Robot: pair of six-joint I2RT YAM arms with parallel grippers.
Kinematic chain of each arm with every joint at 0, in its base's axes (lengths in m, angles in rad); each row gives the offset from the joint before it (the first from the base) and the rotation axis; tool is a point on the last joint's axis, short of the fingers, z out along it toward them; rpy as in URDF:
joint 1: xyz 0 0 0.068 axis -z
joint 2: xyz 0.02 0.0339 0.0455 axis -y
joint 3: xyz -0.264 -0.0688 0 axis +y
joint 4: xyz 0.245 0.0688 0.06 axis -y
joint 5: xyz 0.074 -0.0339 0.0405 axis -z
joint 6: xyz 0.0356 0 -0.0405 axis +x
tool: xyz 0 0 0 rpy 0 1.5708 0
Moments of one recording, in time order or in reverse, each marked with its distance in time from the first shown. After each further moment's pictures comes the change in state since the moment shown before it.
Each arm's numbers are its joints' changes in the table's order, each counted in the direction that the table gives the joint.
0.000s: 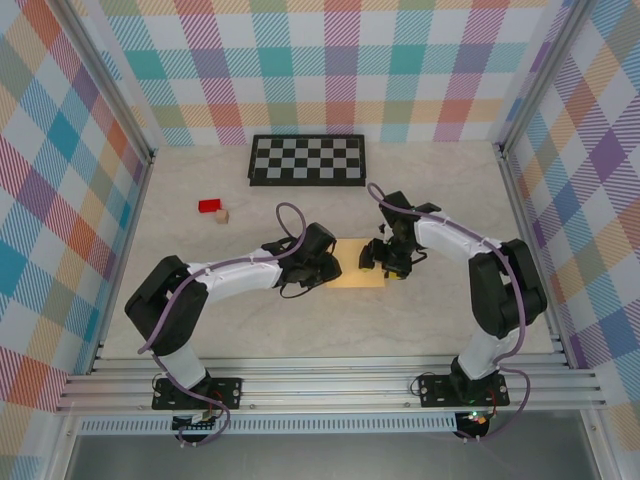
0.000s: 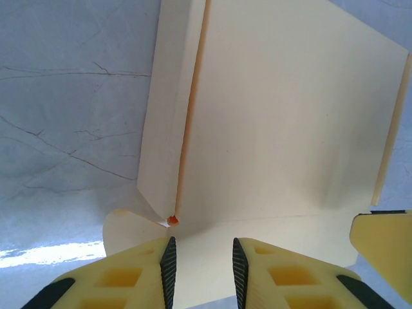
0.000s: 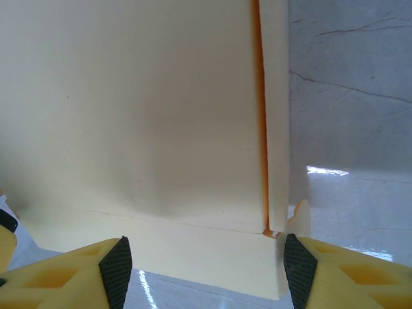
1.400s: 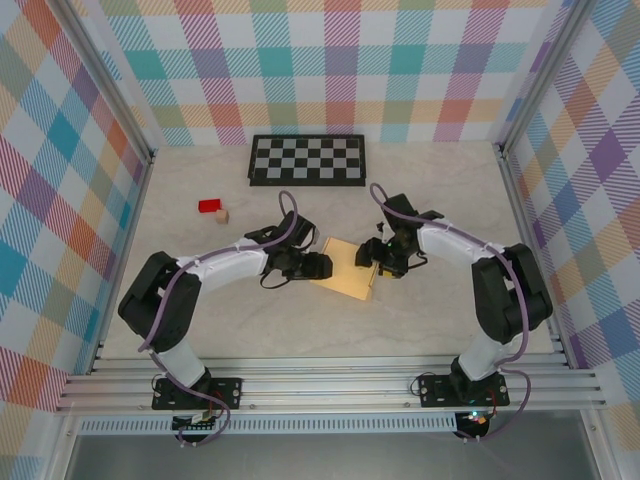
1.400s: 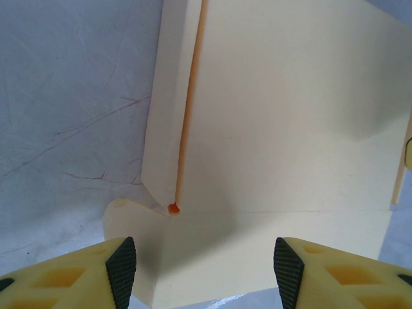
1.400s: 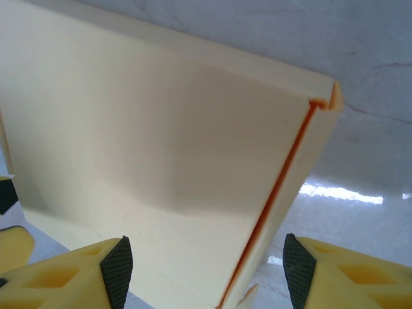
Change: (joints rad) left arm -0.160 0.006 0.008 -0.087 0.207 0.499; right arm 0.008 0.034 0.073 0.163 -0.055 0.010
